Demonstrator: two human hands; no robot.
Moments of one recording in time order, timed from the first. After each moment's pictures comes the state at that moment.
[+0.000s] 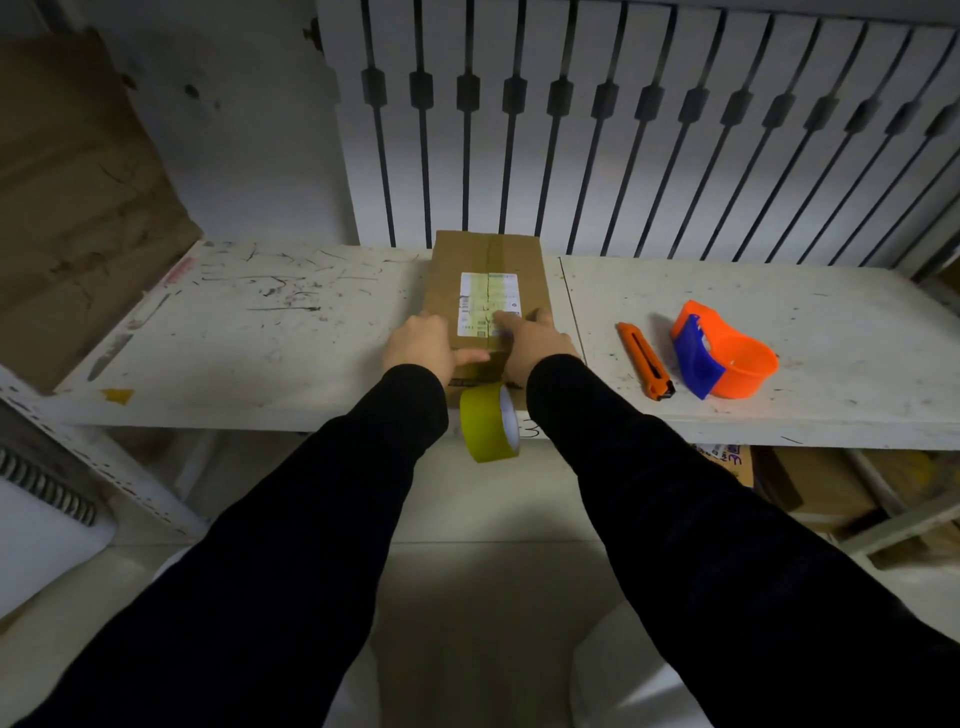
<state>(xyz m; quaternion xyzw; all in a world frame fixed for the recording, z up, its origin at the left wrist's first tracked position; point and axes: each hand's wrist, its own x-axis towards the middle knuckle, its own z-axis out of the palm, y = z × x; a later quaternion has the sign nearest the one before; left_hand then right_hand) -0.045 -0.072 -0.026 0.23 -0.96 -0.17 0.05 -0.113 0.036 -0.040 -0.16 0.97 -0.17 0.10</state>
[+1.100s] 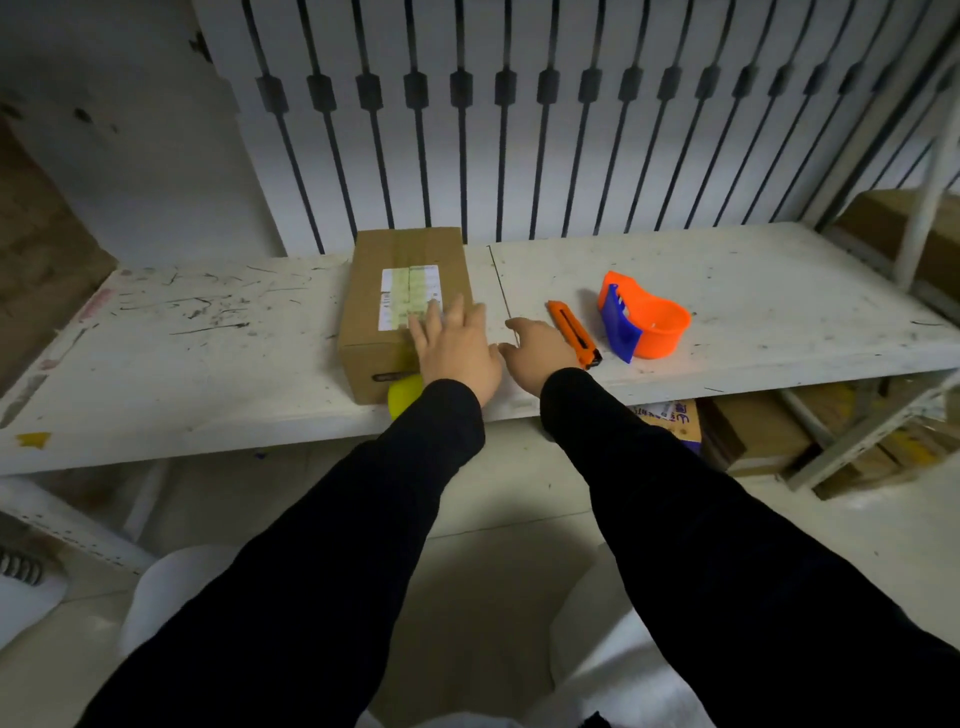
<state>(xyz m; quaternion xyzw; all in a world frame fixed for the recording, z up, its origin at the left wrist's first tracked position) -0.054 0.039 -0.031 0.13 -0.98 -0.14 0.08 -0.102 0.128 -0.044 -0.13 0.95 -0.26 0.05</state>
